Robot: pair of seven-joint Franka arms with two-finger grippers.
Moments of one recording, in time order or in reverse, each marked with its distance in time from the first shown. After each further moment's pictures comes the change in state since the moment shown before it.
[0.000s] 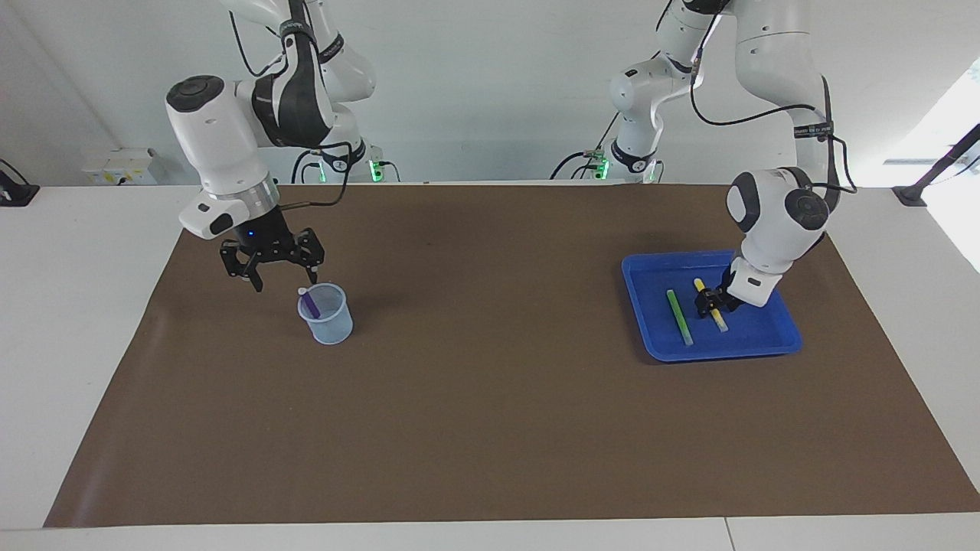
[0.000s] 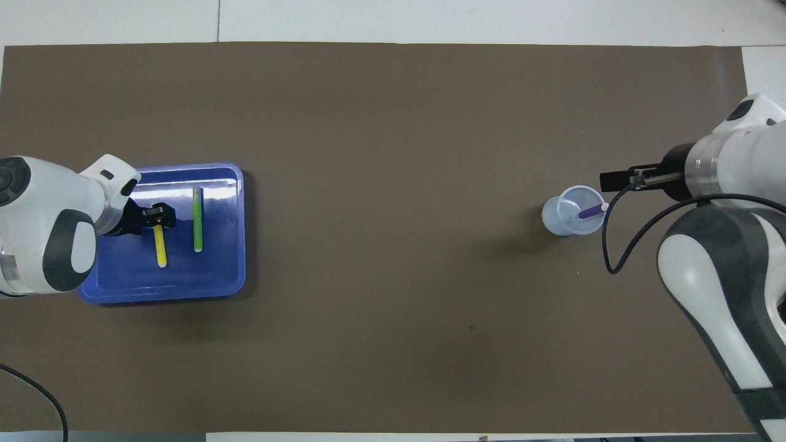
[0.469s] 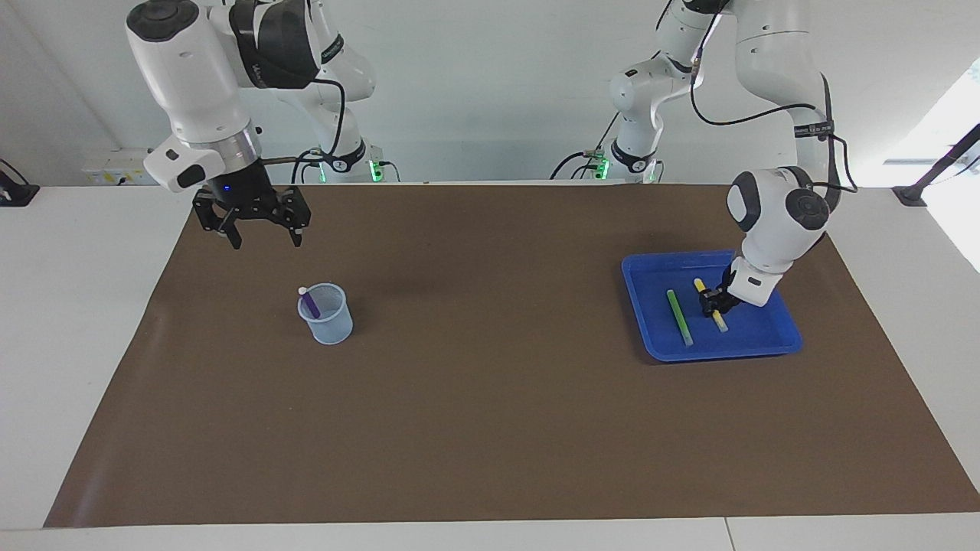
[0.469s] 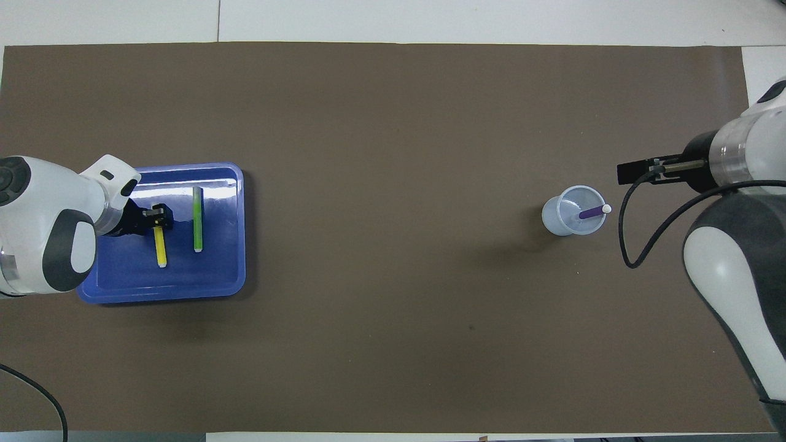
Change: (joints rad) left arm 0.000 -0.004 -0.002 0.002 0.000 -0.005 -0.002; right arm 0.002 0.022 0.032 0.258 -0.081 -0.334 0.114
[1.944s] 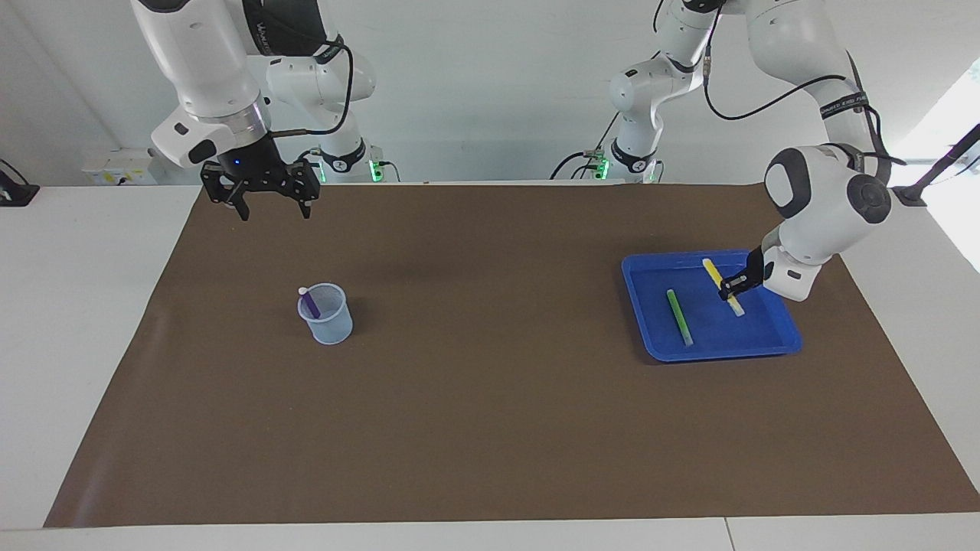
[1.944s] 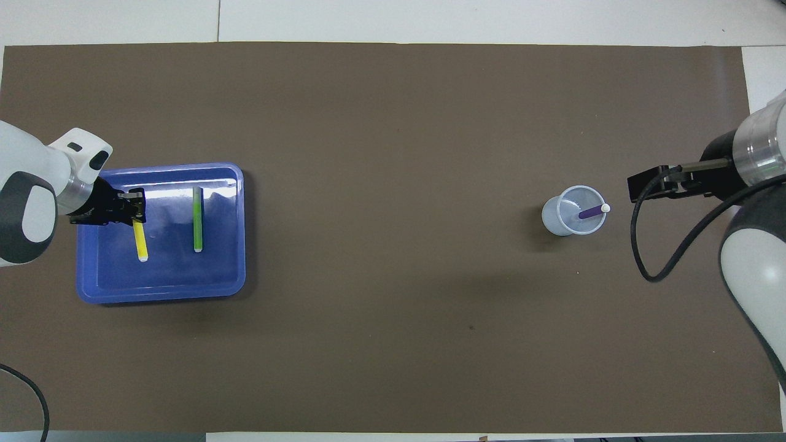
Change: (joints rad) left arm -0.001 -0.003 -0.006 0.301 -0.153 -0.462 -0.124; right arm 0.010 -0.002 0.022 0.067 -0.006 -0.152 0.018
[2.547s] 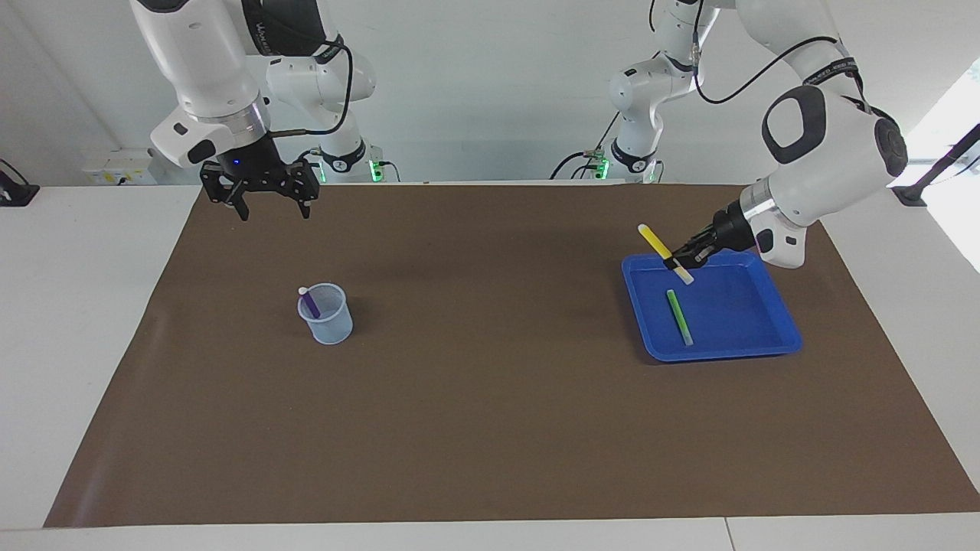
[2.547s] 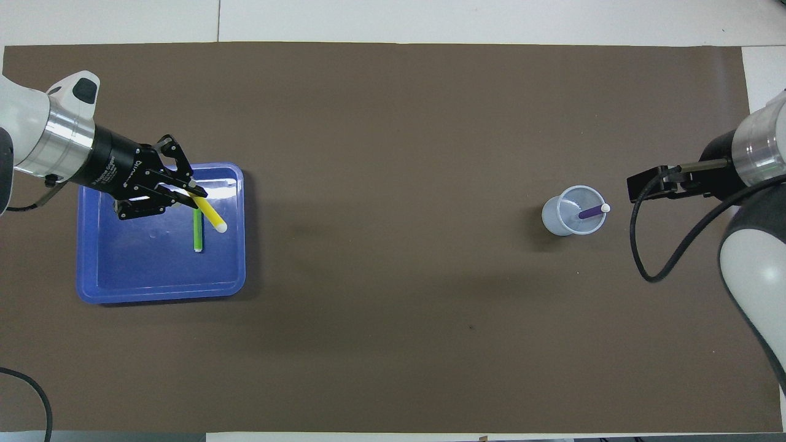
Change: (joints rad) left arm -0.035 -0.068 -0.121 0.171 -0.383 -0.197 -0.578; right arm 0.000 0.000 -0.001 0.000 0.000 0.000 0.000
